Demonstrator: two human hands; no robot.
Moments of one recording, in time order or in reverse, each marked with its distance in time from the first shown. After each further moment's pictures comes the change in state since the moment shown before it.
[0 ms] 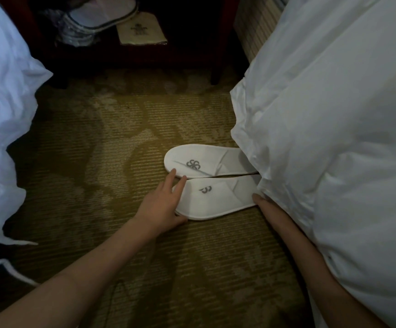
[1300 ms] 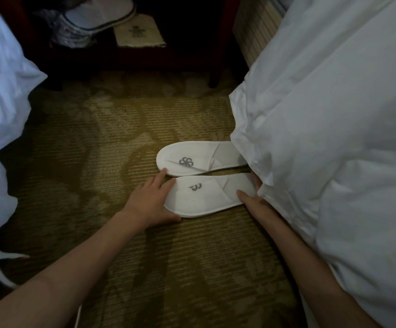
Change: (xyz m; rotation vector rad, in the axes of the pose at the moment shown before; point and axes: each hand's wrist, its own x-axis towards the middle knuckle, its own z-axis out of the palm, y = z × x) left_hand 0.018 -0.030 -0.013 0.011 -0.132 -0.082; right_hand -0.004 -0.037 0.019 -0.201 0.130 -0.187
